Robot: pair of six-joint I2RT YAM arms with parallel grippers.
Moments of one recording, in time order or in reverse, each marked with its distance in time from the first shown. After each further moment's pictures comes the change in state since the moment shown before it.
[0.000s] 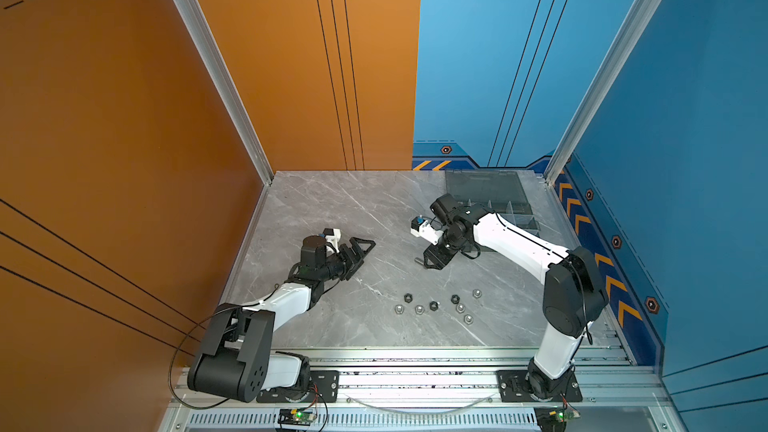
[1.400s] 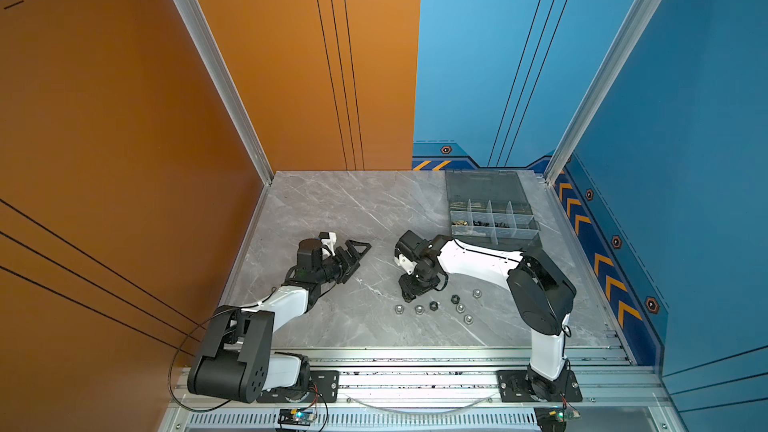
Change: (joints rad) left arm 0.041 -0.008 -0.034 0.000 0.015 0.000; right arm 0.235 0.141 -0.103 0.150 0.063 0.553
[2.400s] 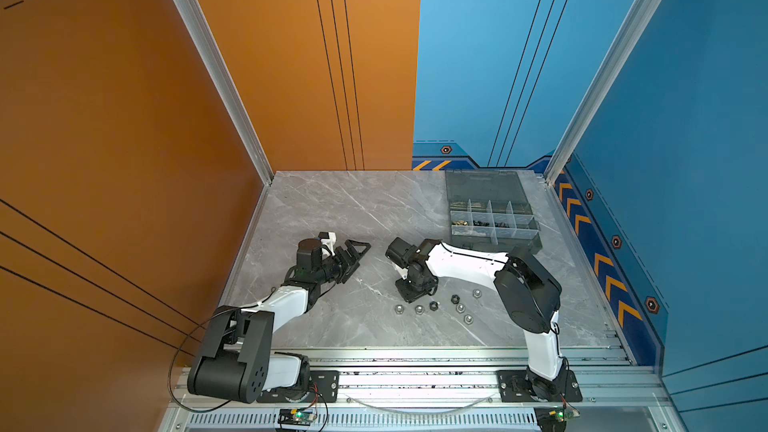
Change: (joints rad) left arm 0.002 -0.001 0.000 0.000 0.000 0.000; right arm 0.059 0.066 0.066 -0.071 0.120 0.056
